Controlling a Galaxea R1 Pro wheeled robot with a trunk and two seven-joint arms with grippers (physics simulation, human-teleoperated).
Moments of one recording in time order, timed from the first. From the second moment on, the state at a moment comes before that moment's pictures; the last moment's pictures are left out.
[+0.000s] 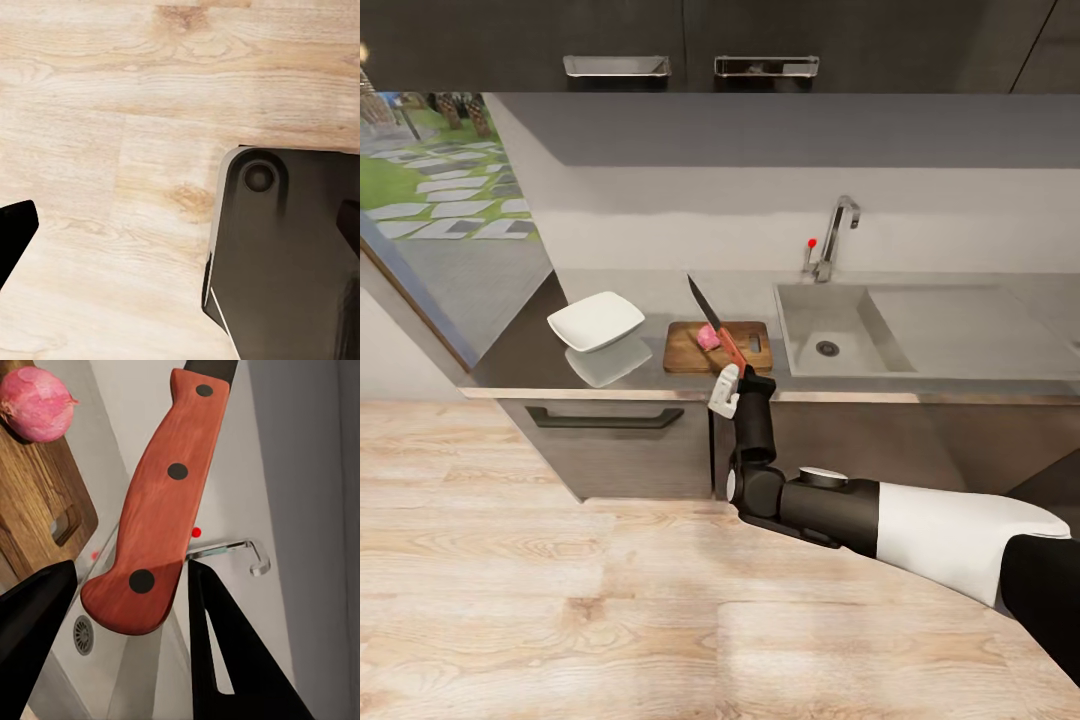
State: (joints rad) left arm 0.30 0.01 -0.10 -0.57 0.10 -0.62 0.29; right arm -1.21 -0.09 1.51 -1.18 -0.22 0.90 -0.94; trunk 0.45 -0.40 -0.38
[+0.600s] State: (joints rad) left arm 0.30 0.01 -0.10 -0.57 0.10 -0.62 0.29; right arm -1.21 -0.10 1.51 -1.18 -0.22 0.90 -0.94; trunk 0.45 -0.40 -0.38
